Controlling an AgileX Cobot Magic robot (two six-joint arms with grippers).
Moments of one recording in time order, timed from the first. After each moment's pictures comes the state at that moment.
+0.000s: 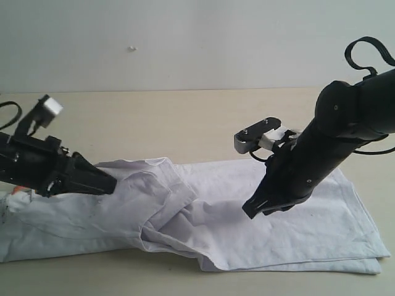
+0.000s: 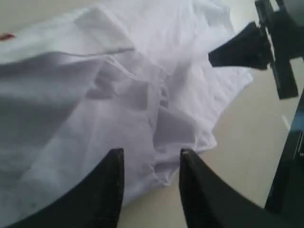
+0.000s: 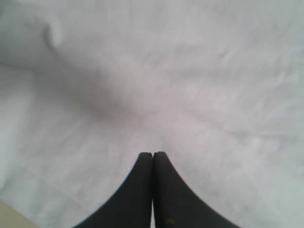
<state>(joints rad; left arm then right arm) -0.06 1.79 -0.83 -1.26 1.01 1.36 0.27 1.82 -0.94 0.36 0.55 -0.53</state>
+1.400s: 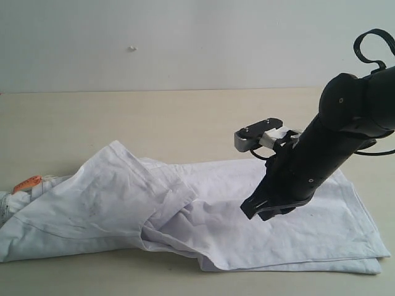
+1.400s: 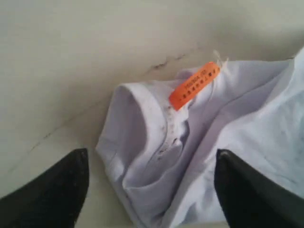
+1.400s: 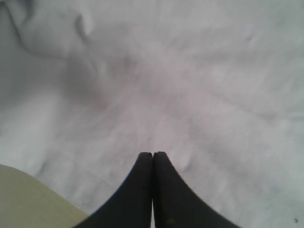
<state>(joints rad) 0.36 1.59 -0.81 -0.68 0.72 0.74 0.27 1.79 -0.94 0.41 0.63 -0.53</state>
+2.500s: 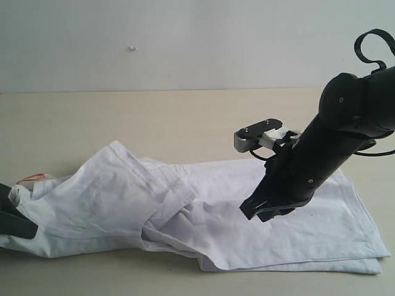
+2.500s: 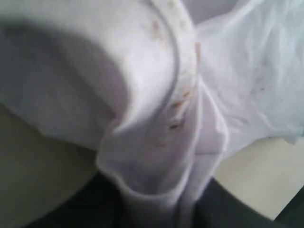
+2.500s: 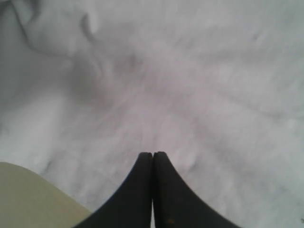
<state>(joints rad) 0.34 1.95 -0.81 -0.92 0.98 1.00 0.27 1.79 -0.94 0.43 0.64 -0.54</state>
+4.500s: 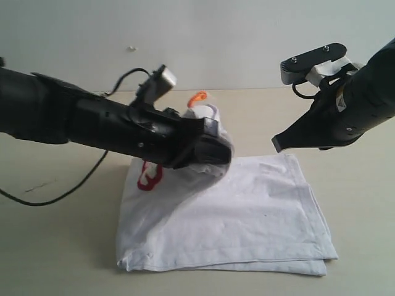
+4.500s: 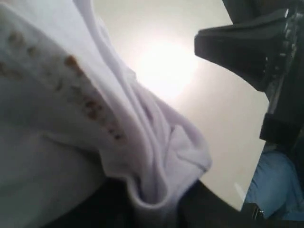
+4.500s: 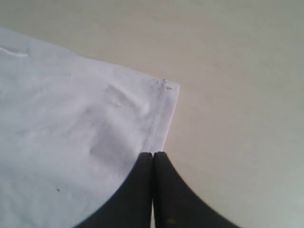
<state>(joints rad) -0.59 1.86 -1.07 -1.58 0.68 1.10 0.27 1.55 -0.94 -0.36 0.53 0.32</state>
